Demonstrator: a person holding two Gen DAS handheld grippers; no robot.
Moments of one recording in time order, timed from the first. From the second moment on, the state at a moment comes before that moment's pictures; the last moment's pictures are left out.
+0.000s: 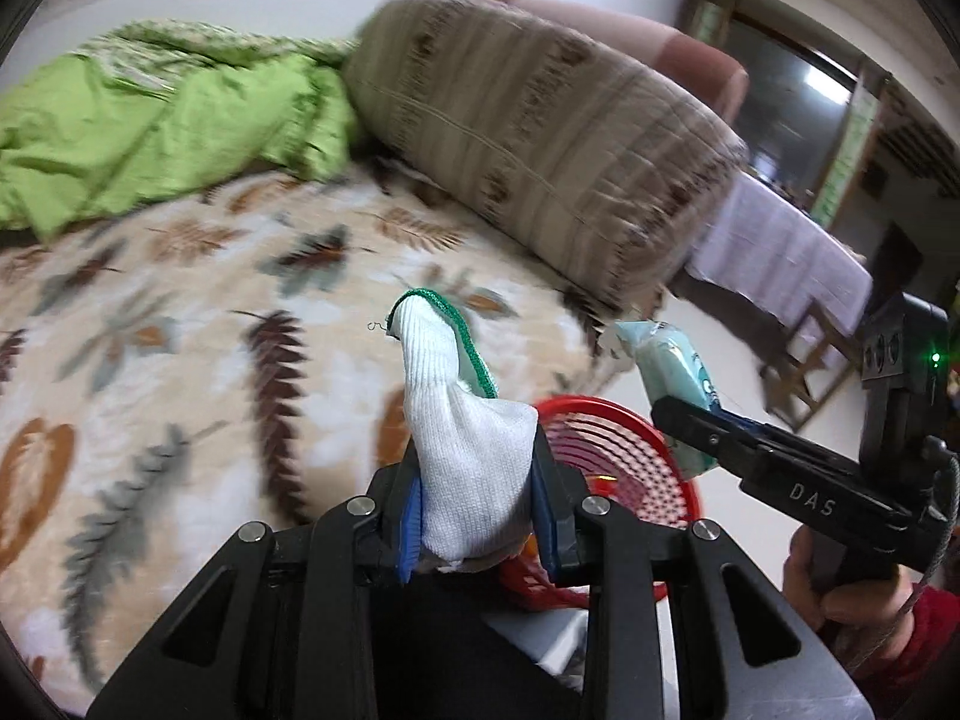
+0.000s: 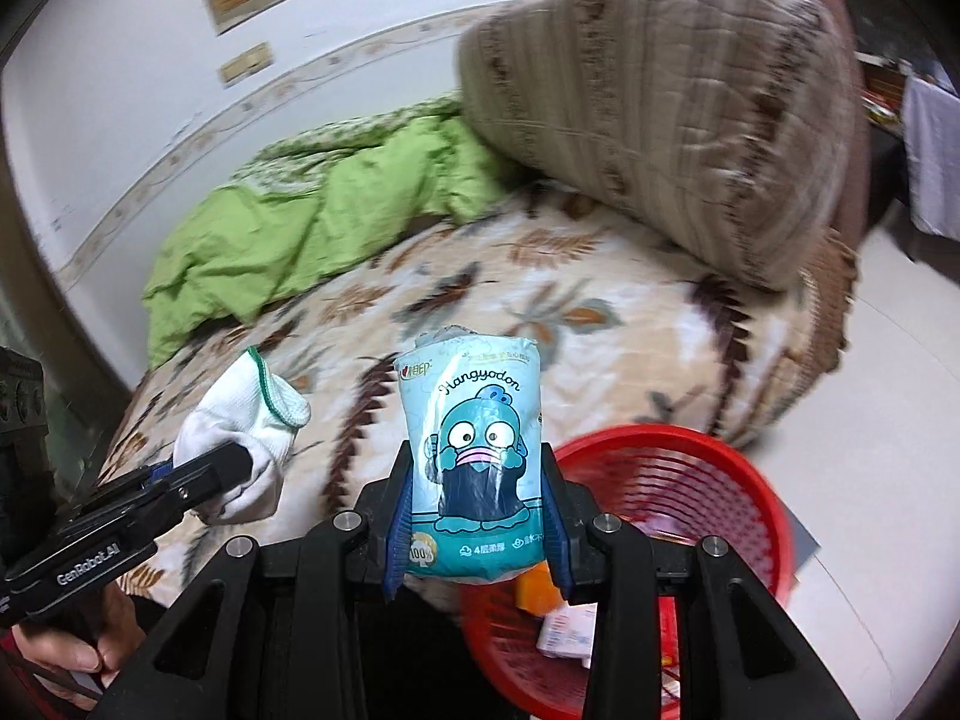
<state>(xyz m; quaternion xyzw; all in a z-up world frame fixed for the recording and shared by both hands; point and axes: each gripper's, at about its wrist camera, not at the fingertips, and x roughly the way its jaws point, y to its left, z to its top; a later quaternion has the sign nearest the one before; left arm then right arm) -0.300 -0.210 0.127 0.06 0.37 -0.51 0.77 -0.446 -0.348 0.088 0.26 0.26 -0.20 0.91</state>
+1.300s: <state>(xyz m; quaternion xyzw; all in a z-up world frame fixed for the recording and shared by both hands) -0.318 -0.216 0.140 0.12 0.31 -0.48 0.81 -0.468 -0.359 0.095 0.26 0.27 -0.30 0.88</state>
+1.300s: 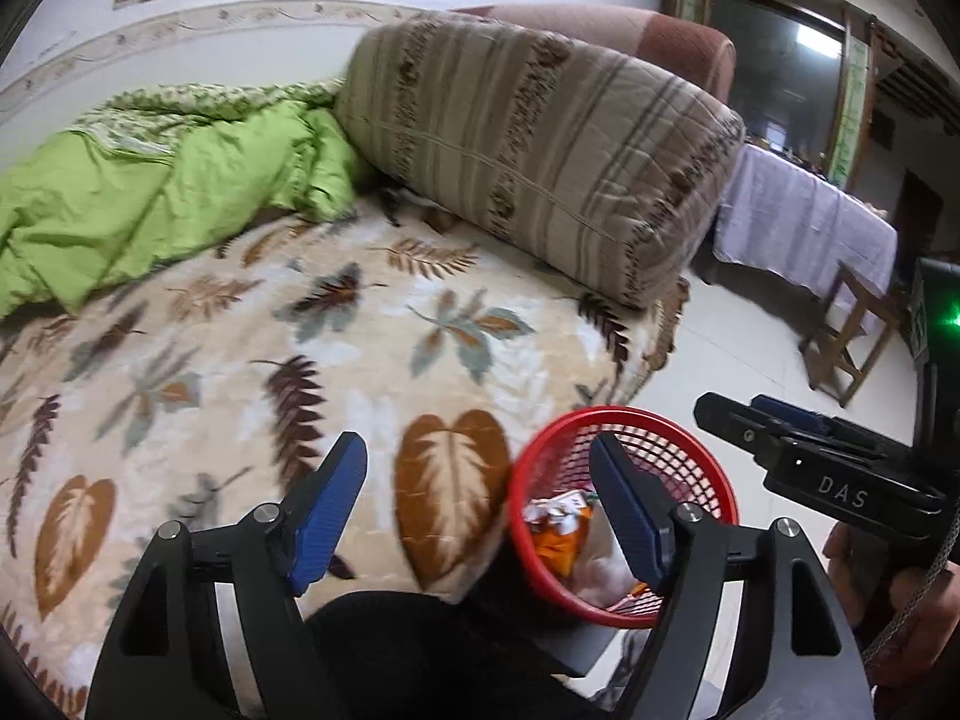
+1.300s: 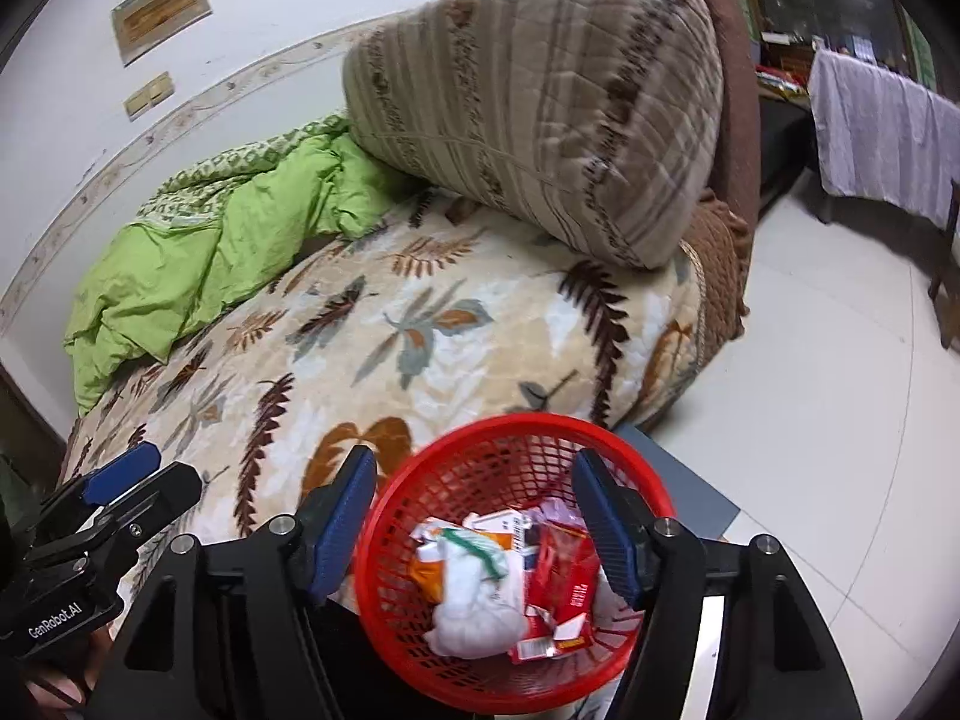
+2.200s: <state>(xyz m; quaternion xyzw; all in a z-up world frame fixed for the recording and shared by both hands) -0.314 -0.112 0.144 0.16 0.24 -0.30 0.91 -0.448 -0.248 0.114 0.18 0.25 -0.35 0.88</state>
